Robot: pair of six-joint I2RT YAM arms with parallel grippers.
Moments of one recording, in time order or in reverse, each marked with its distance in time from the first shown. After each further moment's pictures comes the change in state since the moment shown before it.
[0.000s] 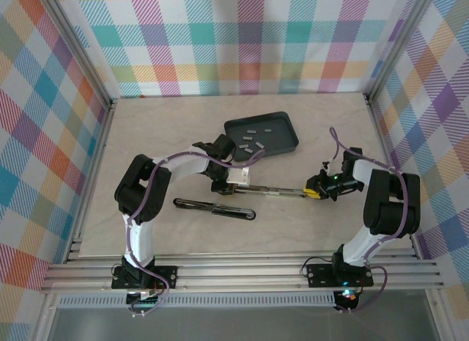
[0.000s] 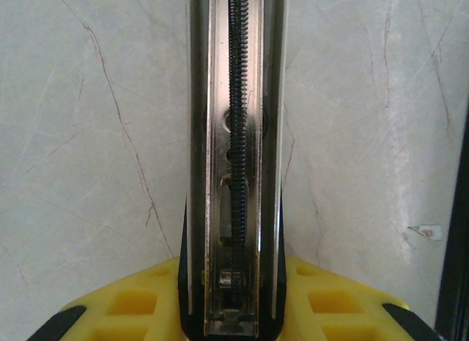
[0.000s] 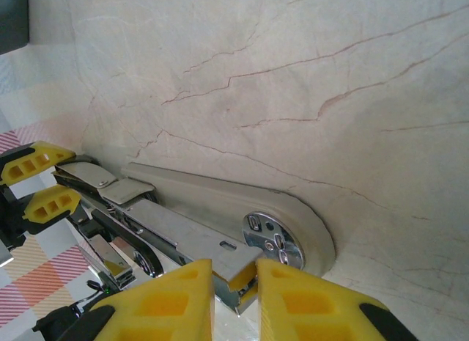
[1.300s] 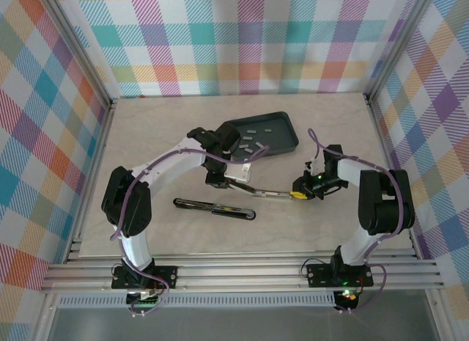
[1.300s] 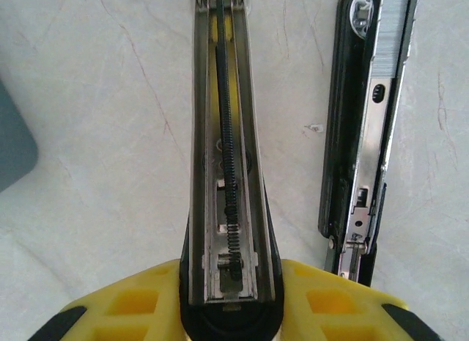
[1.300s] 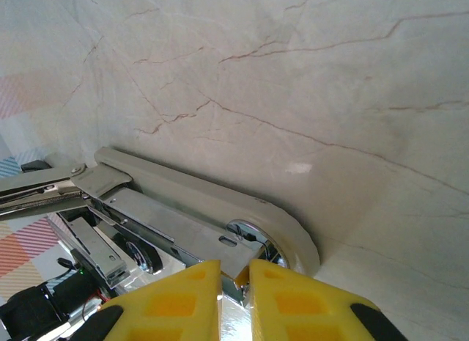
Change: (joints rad) left arm -0.080 -0.154 0.220 -0.404 -0.183 0.015; right arm 0.190 0.011 0.009 0.058 0.036 0.075
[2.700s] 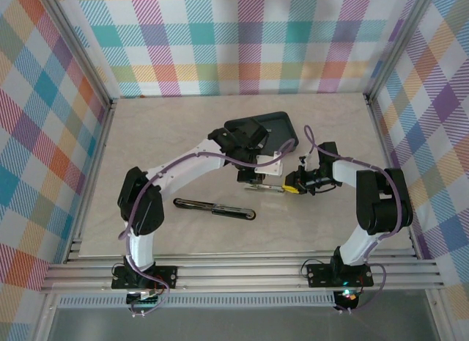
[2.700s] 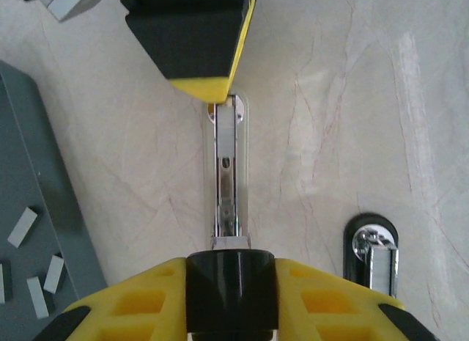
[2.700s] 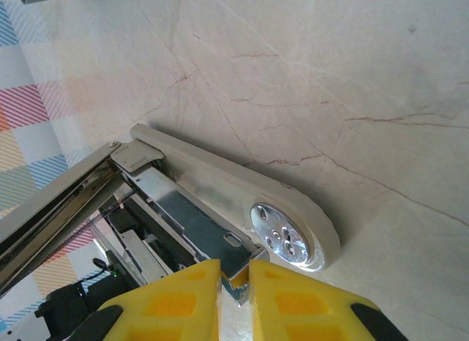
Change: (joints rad) left arm -0.153 0.104 0.192 0.157 0.138 -0.168; right arm 0.052 0.008 -0.016 0.191 -0.102 0.109
